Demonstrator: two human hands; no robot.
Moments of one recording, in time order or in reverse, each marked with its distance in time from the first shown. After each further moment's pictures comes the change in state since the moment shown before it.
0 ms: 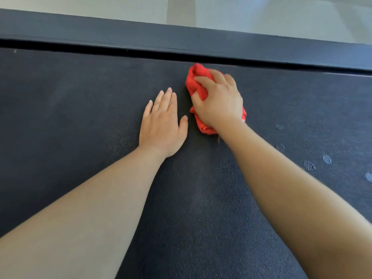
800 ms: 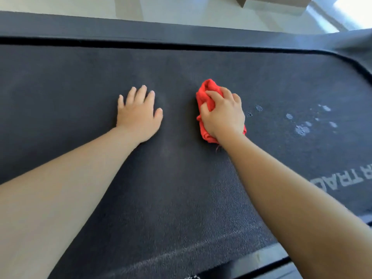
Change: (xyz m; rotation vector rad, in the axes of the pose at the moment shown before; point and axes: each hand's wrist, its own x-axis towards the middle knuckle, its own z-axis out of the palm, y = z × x) left_hand -0.054 0.020 0.002 0.036 -0.084 0.165; right_hand -0.145 0.053 -0.058 -0.079 0.103 0.366
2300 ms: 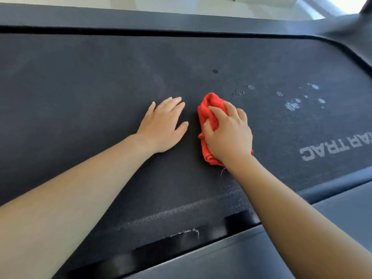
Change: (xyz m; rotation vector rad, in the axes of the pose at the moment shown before) left_hand -0.080 0.044 0.010 -0.120 -0.063 0.328; right_hand -0.118 0.010 -0.032 -0.040 -0.003 -0.003
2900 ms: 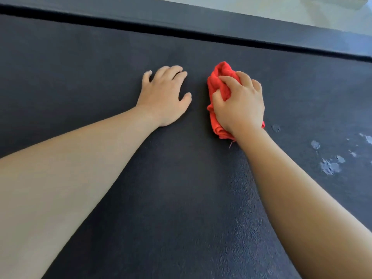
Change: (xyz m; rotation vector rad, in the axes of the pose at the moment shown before) left_hand 0.154 -0.038 -0.001 0.092 0.180 -0.252; right_hand 0.190 0.021 0.040 0.052 -0.045 -0.144
